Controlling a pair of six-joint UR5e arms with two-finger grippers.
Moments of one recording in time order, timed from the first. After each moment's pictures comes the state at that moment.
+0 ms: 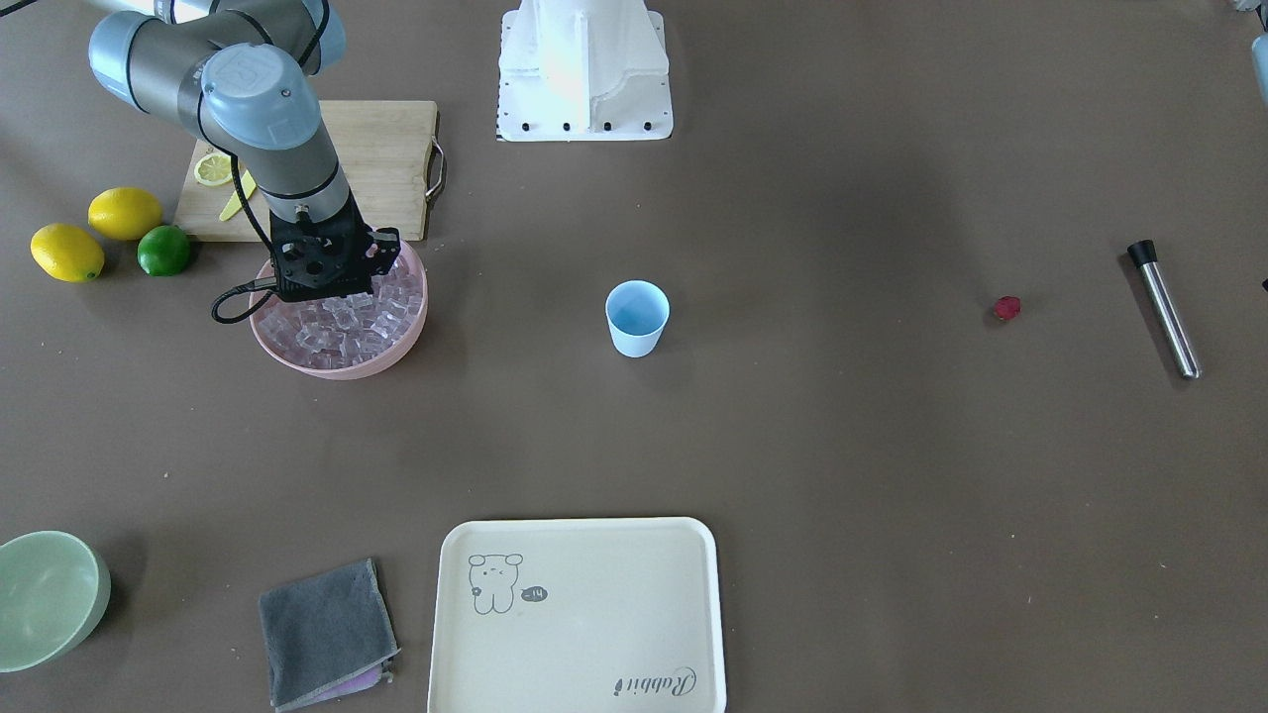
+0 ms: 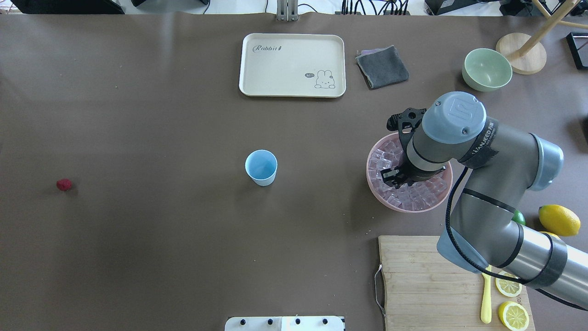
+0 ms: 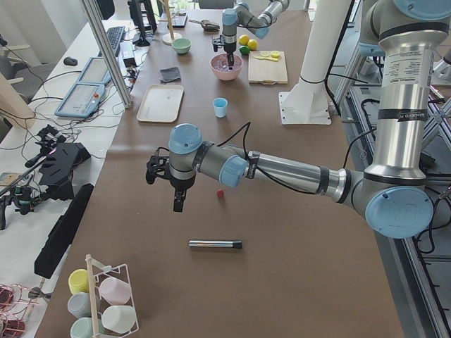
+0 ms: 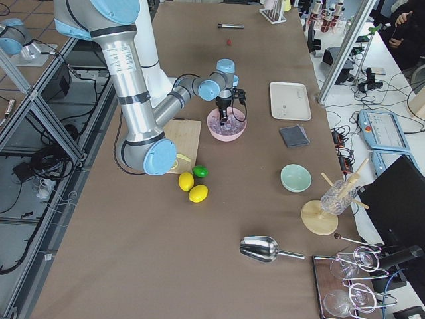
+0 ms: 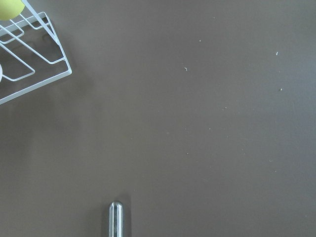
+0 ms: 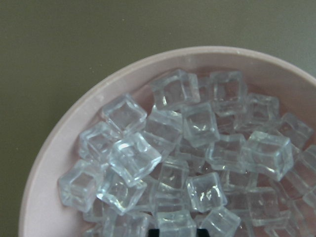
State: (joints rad) left arm -1.46 -1.59 -1.75 -1.78 -2.32 -0.35; right arm 0.62 -1.23 1.89 -1.63 1.96 0.88
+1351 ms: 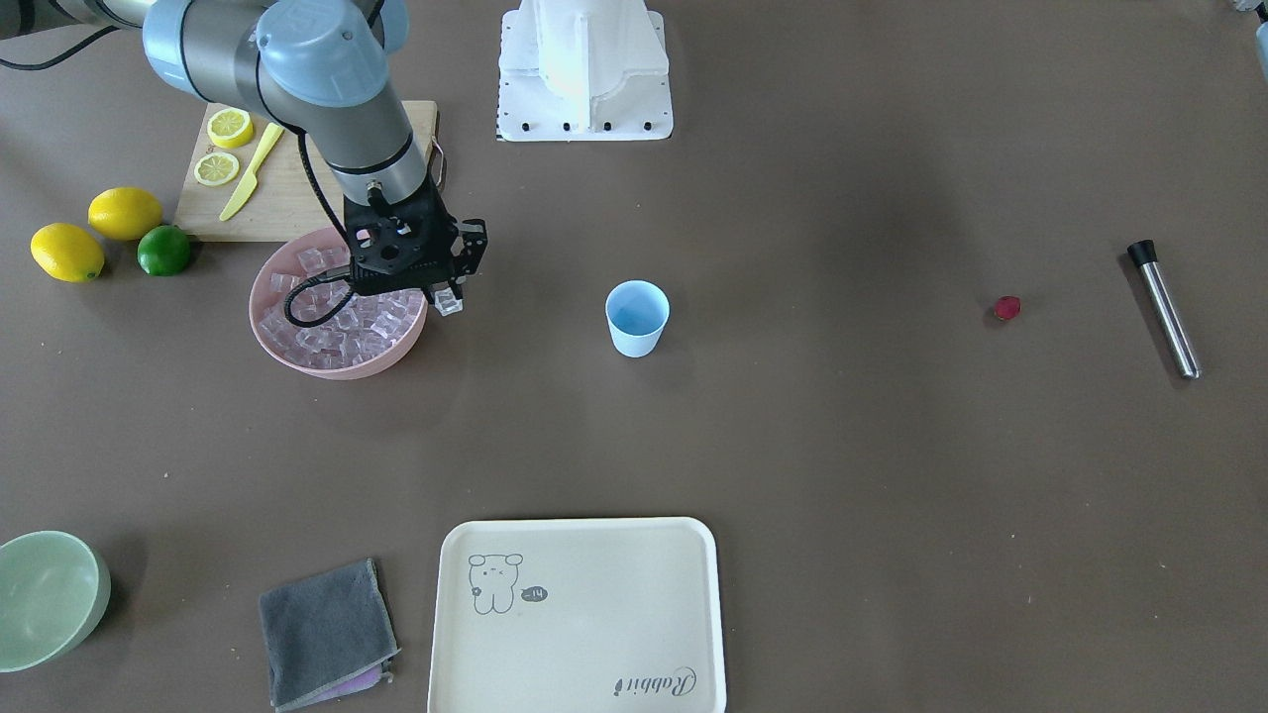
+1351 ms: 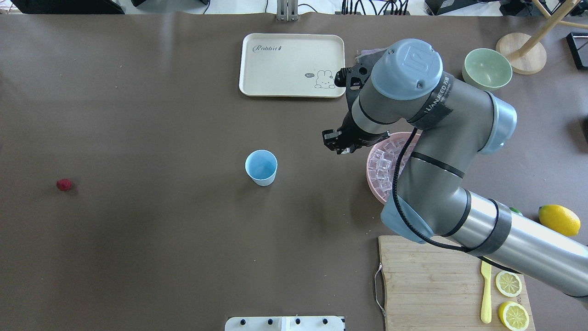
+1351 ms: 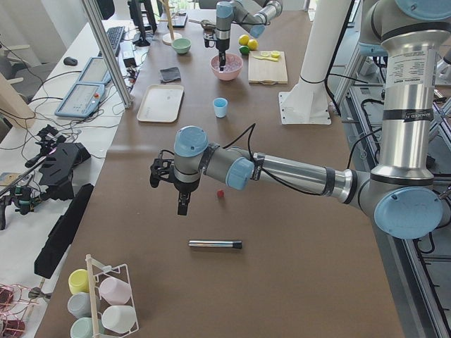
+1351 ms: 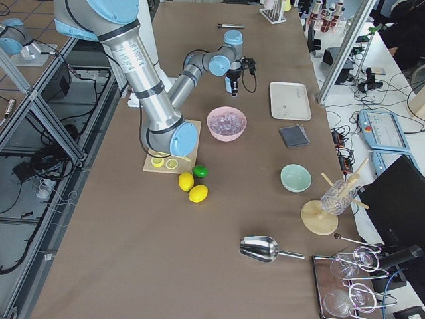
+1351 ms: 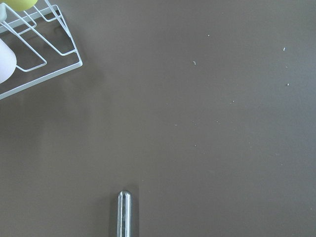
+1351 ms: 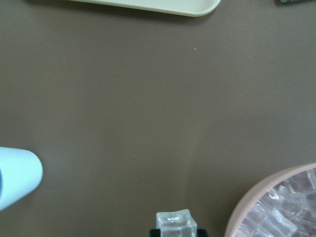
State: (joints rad) left arm -1.48 -1.55 -1.77 -1.78 -2.32 -0.34; right arm 0.64 -0.93 1.80 -1.63 1.97 1.01
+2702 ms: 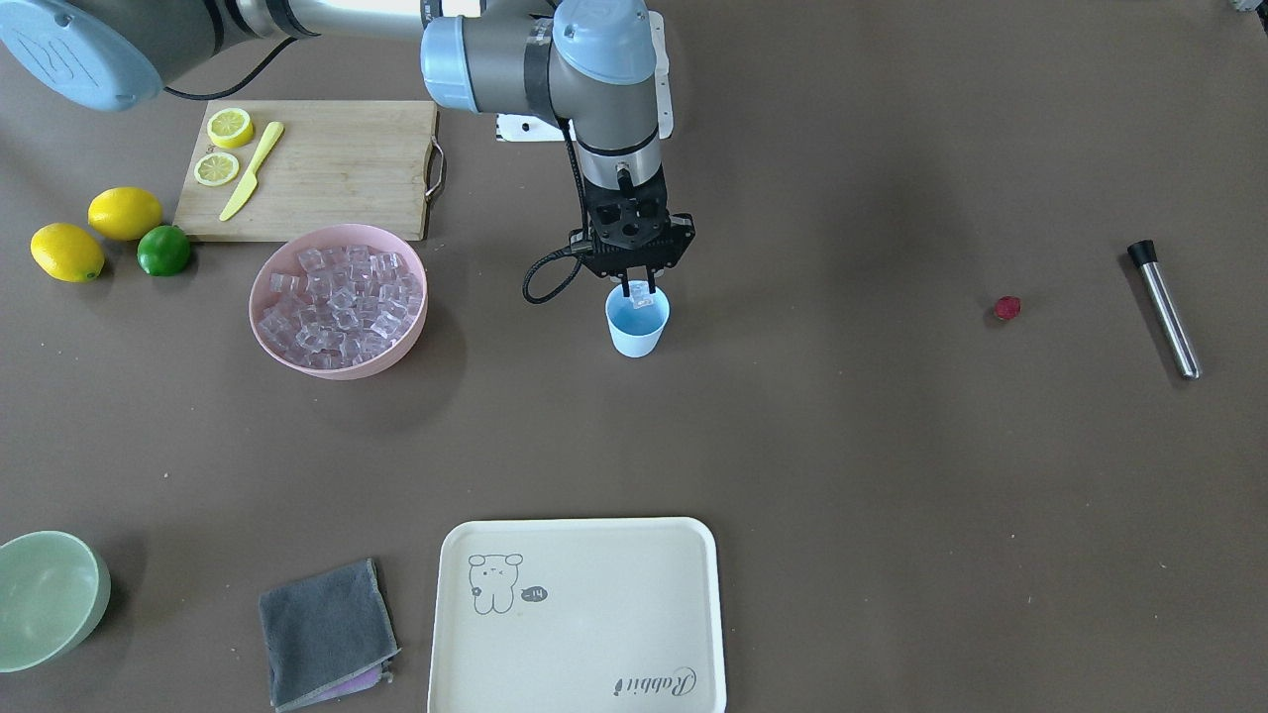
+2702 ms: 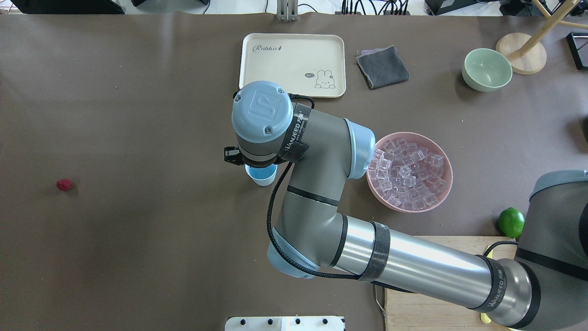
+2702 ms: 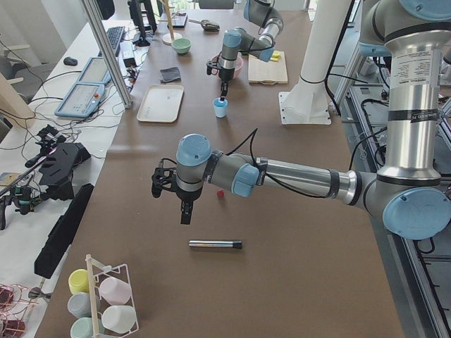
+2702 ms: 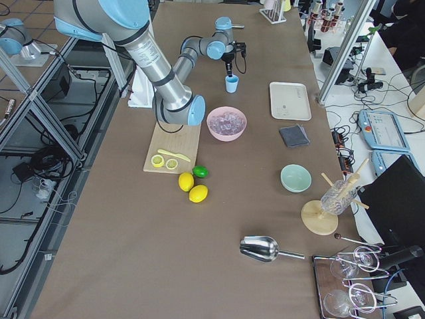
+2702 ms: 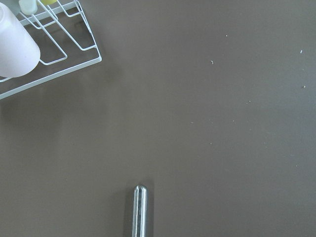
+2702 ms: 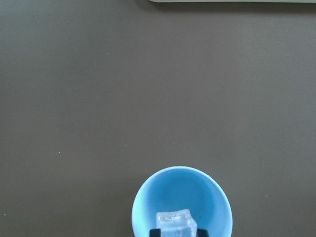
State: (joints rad) left arm -1.52 -1.53 -1.76 -1.78 -2.33 -0.34; right arm 0.45 -0.66 1.50 -1.50 1.76 1.22
